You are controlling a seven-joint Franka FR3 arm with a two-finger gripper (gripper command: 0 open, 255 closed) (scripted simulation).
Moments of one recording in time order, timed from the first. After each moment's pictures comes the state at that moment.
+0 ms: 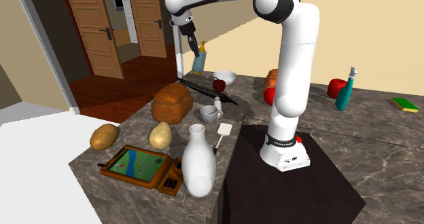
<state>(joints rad) -0.40 0.07 -0.29 -1.67 -0.27 1.53 -0.67</state>
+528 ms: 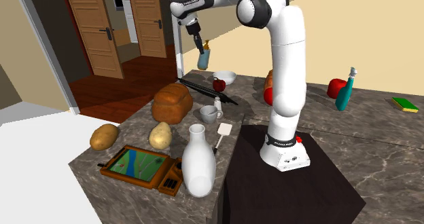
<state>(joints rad) -0.52 0.24 -0.36 -1.49 -0.24 1.57 -0.85</state>
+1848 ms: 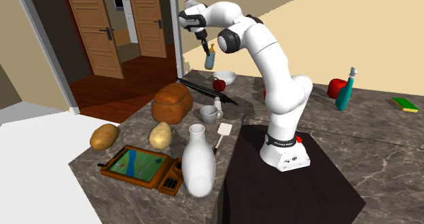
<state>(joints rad) -0.83 0.76 -0.40 -0.88 -0.08 1.54 -1.12</state>
